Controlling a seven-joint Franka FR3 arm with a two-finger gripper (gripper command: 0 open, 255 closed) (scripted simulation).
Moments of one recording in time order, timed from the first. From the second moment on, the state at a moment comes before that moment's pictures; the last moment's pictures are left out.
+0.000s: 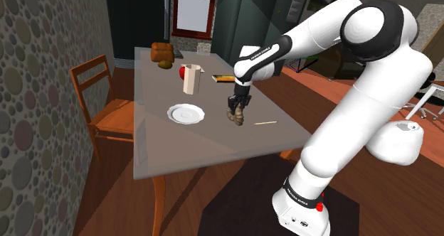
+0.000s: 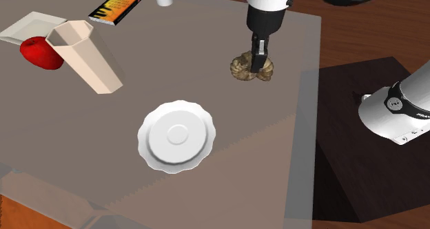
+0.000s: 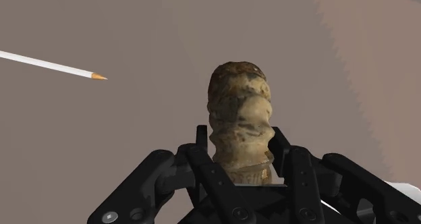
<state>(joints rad) -0.15 -0.11 -0.24 -2.46 -0.06 2.32 -0.02</state>
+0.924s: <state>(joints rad) -0.11 -0.06 -0.18 -2.26 -0.03 2.16 0.06</state>
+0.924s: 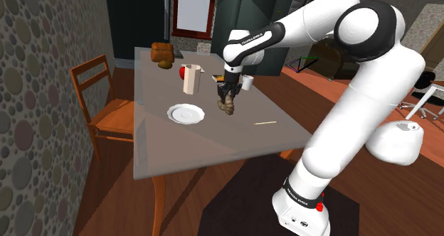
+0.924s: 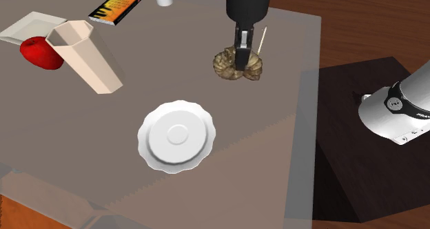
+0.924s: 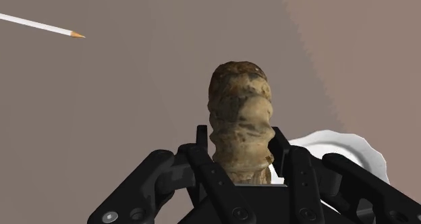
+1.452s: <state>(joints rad) -0.05 0.16 -0.12 -1.96 0.01 2.09 0.15</state>
